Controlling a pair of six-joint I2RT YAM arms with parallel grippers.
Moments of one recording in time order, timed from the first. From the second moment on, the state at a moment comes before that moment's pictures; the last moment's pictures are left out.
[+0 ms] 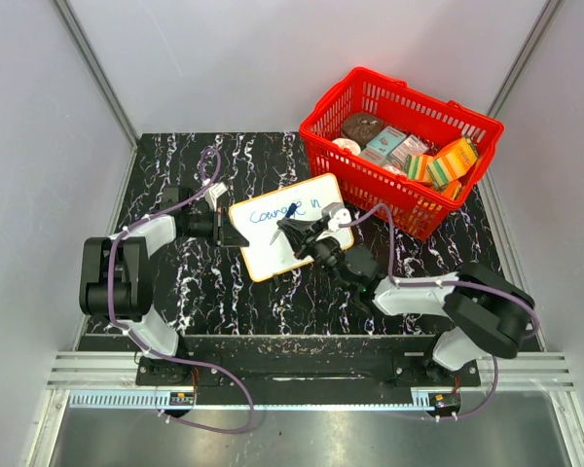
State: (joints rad) left arm 0.01 1.66 0.91 -0.32 1.07 0.06; right arm 0.98 1.49 0.59 1.18 0.24 0.21
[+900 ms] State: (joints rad) left arm 0.01 1.66 0.91 -0.32 1.07 0.06; right arm 1.04 1.77 0.73 1.29 0.35 0.06
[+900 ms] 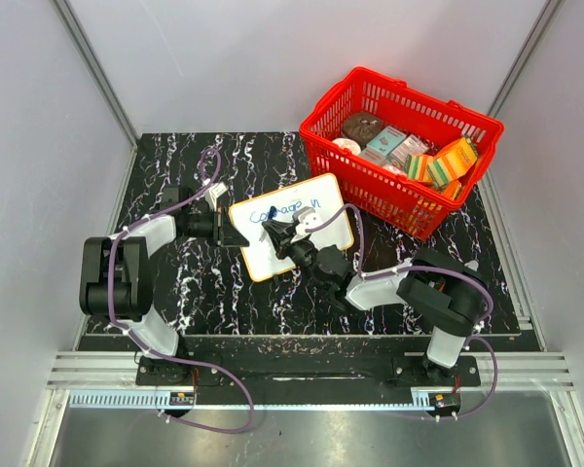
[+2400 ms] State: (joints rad) left arm 0.01 1.66 0.91 -0.32 1.07 0.07; right arm 1.05 1.89 0.85 1.32 0.50 0.03
